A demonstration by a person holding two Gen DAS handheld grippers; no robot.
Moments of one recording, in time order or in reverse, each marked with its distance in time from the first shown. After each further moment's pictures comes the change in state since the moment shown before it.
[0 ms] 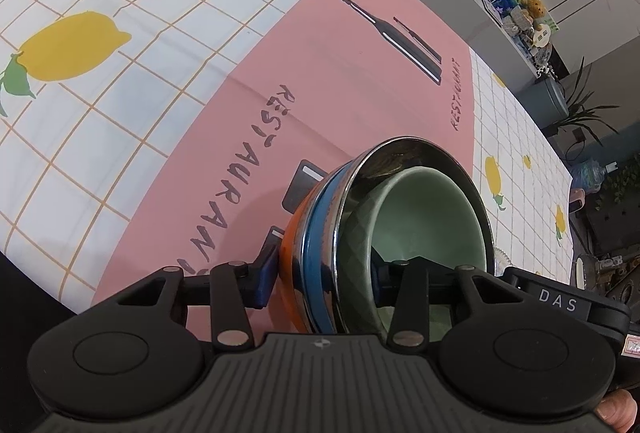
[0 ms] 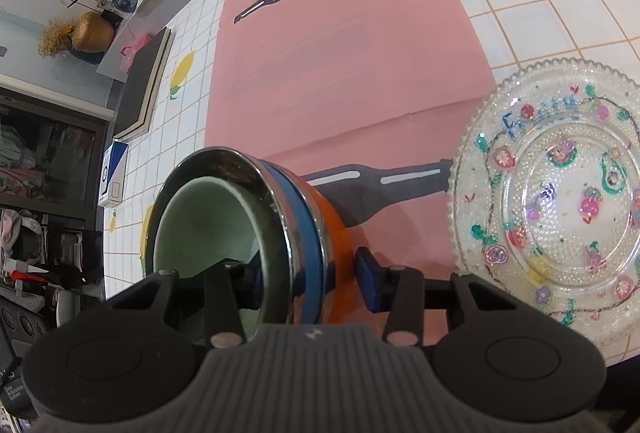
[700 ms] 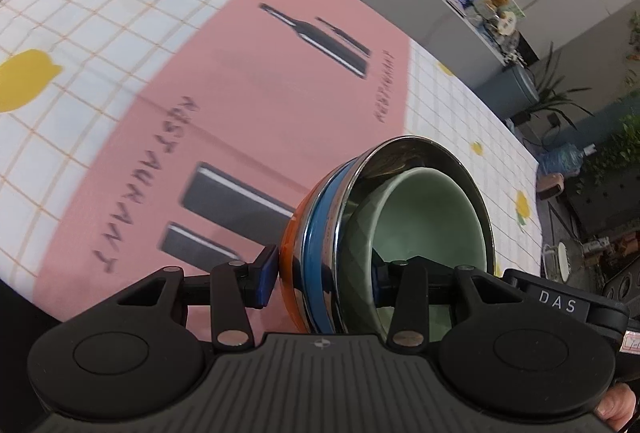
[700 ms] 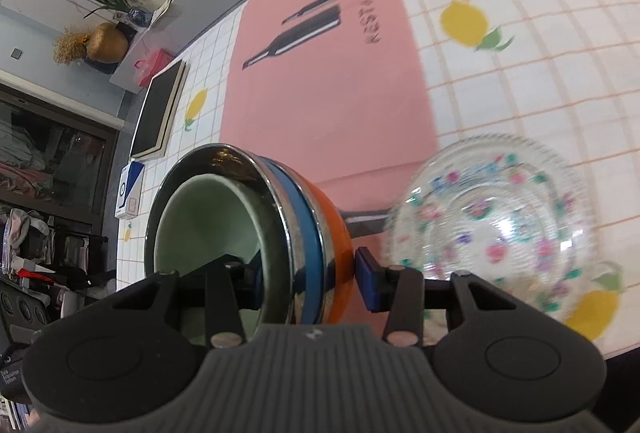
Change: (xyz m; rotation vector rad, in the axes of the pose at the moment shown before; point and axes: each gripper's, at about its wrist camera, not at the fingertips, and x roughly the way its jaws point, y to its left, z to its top) left arm -0.008 -0.079 -0.008 0.067 -0.003 -0.057; right arm -0.082 -0.031 0.023 -0.036 -0.064 0.007
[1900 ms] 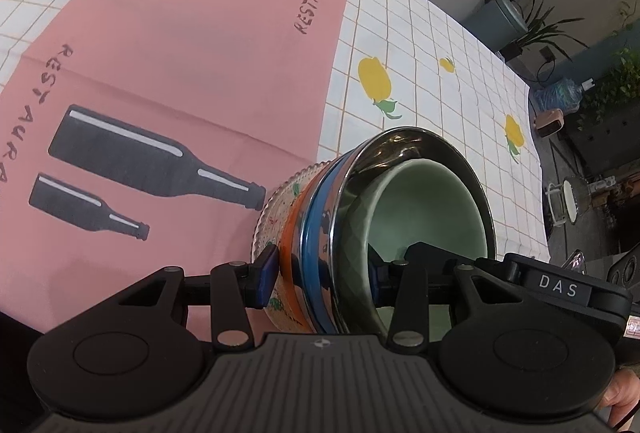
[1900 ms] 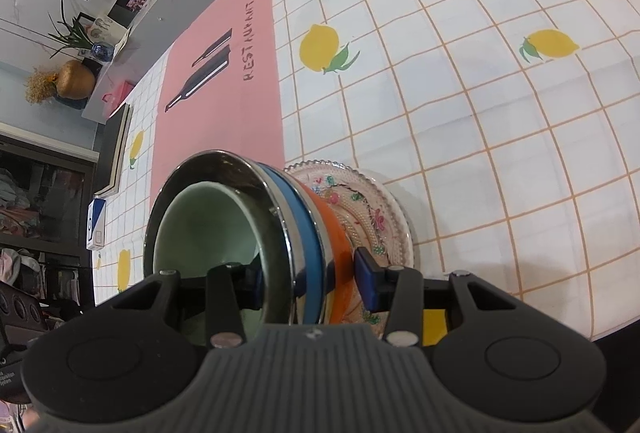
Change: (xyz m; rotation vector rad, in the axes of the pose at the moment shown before) left arm 0.067 -0.077 -0.035 0.102 0.134 0.022; right arm -0.035 -0.106 0.009 0.116 -0.016 -0.036
